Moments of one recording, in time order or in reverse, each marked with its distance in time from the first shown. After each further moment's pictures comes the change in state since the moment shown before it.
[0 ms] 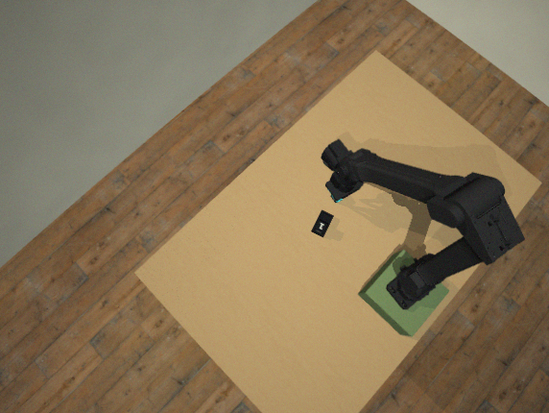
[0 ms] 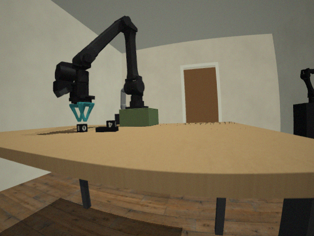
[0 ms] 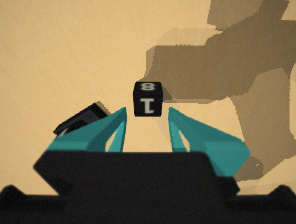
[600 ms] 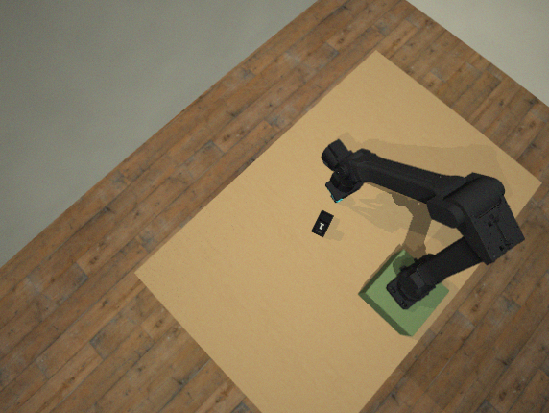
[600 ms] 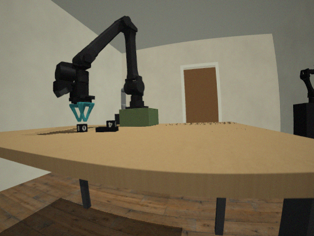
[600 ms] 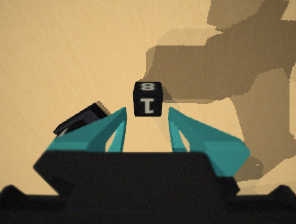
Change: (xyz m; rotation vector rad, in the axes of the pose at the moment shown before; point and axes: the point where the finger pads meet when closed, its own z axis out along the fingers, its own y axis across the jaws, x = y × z) arm 0.000 0.000 0.000 0.000 0.000 0.000
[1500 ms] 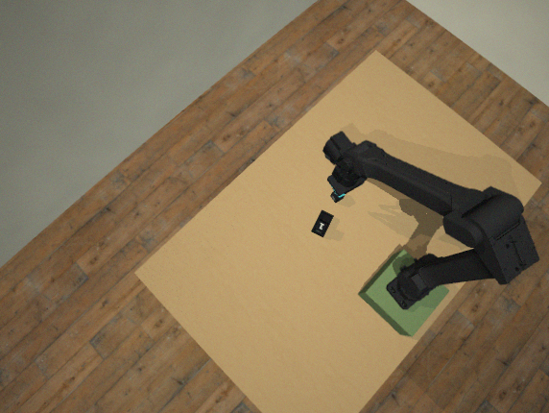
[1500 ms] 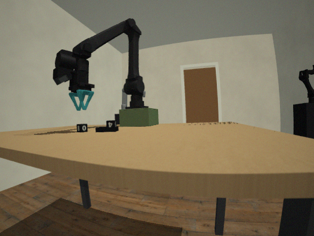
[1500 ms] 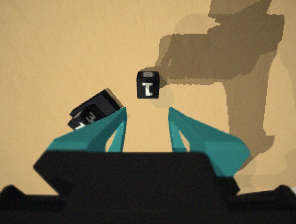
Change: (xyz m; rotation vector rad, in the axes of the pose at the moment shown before) arm -0.002 0.000 -0.046 0.000 -0.002 0.000
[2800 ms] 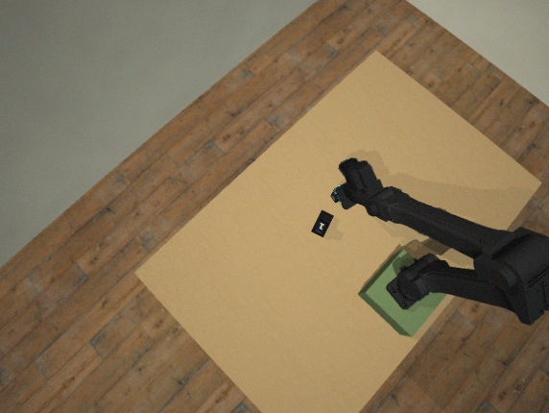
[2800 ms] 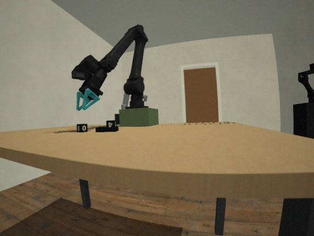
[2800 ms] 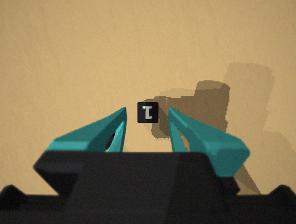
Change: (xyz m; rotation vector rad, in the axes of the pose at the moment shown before) arm 0.000 0.000 -0.001 0.001 -0.549 -0.001
